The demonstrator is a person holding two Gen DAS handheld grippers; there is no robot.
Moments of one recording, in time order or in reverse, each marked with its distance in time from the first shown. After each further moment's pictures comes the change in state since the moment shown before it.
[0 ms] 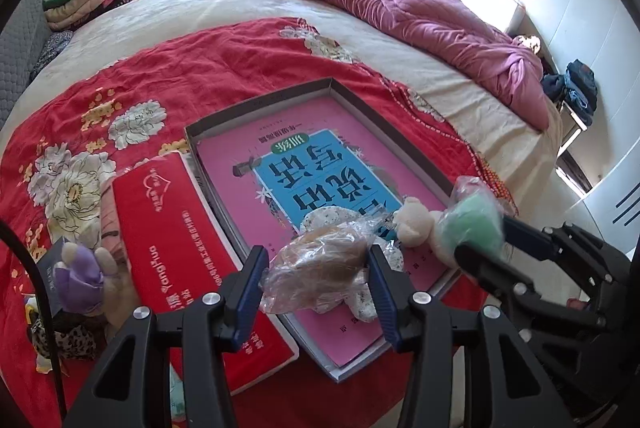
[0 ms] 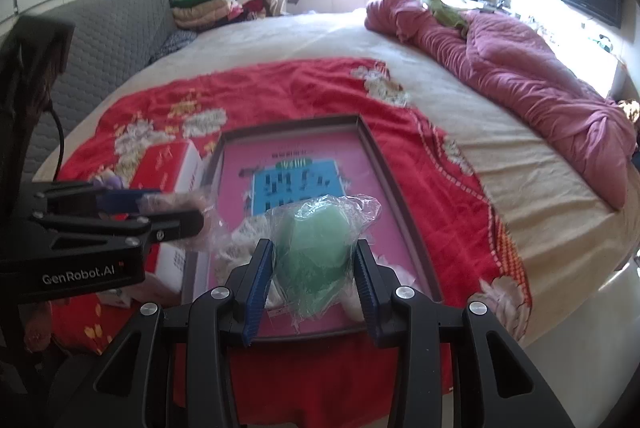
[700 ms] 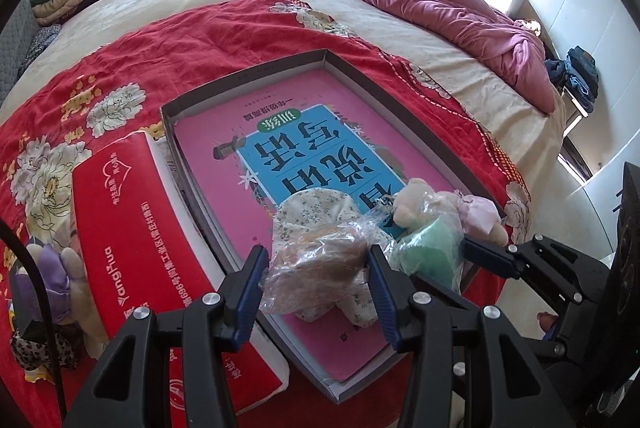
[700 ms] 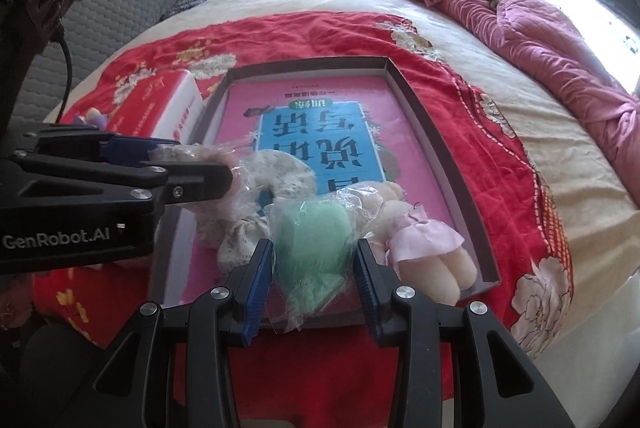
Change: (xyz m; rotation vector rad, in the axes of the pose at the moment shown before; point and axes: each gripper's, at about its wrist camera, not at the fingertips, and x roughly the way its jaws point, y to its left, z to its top) left arm 0.038 -0.003 -0.002 0.016 0.060 -0.010; right arm 0.053 0.007 -0.023 -0.063 0.097 0.021
